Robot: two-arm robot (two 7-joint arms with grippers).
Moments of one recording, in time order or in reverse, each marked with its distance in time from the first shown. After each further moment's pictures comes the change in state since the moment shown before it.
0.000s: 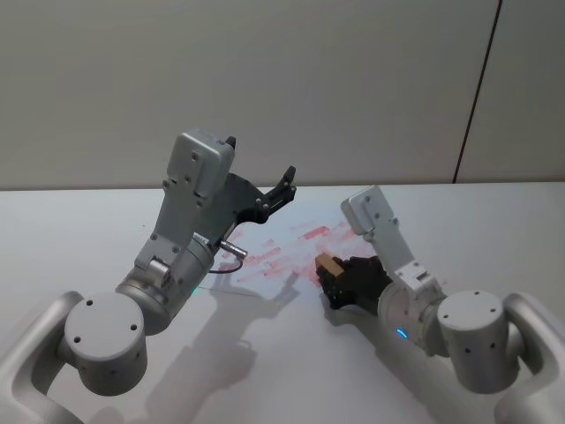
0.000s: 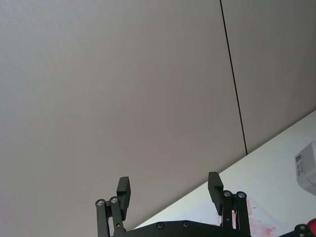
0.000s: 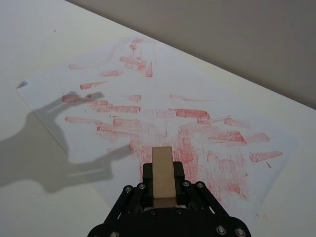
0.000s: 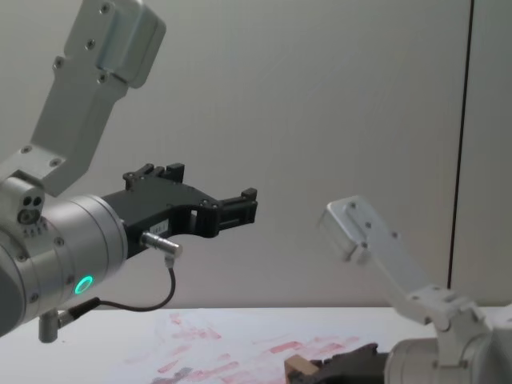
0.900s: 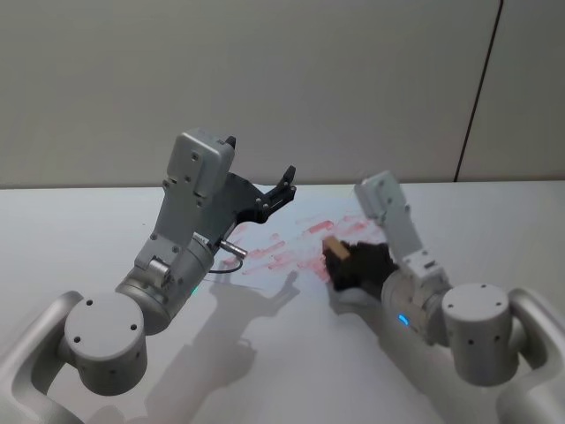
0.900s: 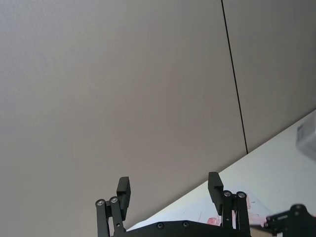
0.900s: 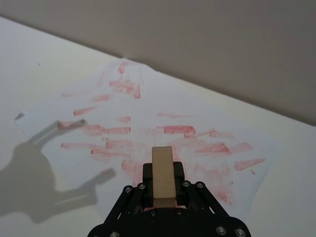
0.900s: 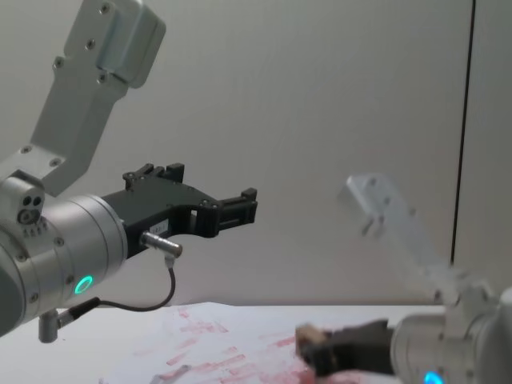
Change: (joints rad) left arm 0.000 0.000 0.000 0.000 0.000 0.000 0.000; right arm 0.006 -0.009 0.020 -0.006 0.065 -0.017 -0.068
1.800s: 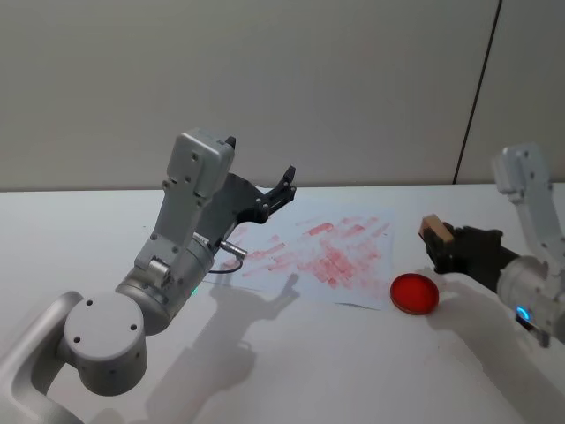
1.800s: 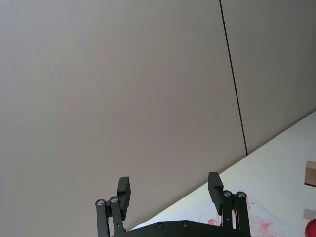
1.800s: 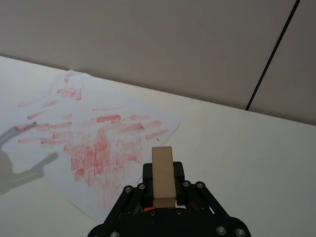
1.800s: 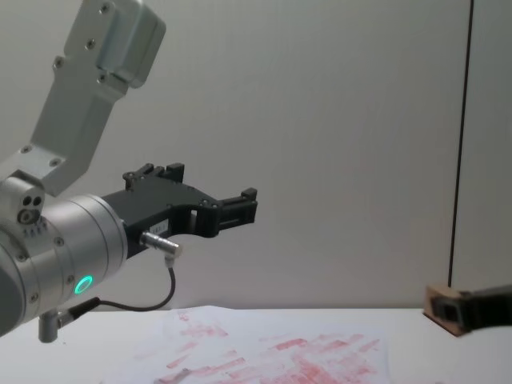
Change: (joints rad) left arm 0.000 0.000 0.000 0.000 0.000 0.000 0.000; right arm -0.167 0.208 0.161 -0.366 0.200 0.160 -0.037
